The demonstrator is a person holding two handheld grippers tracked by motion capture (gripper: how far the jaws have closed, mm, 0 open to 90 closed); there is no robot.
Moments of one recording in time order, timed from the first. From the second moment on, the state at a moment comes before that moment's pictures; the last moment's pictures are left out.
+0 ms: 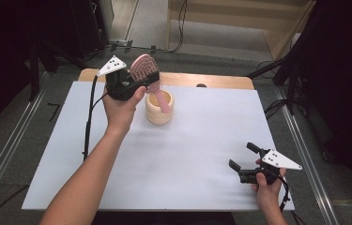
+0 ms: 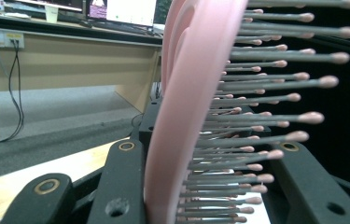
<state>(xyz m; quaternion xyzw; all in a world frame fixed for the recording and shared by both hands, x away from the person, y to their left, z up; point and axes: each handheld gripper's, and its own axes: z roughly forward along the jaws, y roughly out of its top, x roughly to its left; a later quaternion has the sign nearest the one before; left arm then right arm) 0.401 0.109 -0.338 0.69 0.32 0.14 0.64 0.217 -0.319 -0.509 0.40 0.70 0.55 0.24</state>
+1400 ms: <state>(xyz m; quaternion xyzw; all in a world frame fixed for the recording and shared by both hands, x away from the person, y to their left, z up) 0.431 0.107 -0.342 0.68 0.35 0.19 0.62 0.217 -0.320 -0.509 0.40 0.69 0.55 0.24</state>
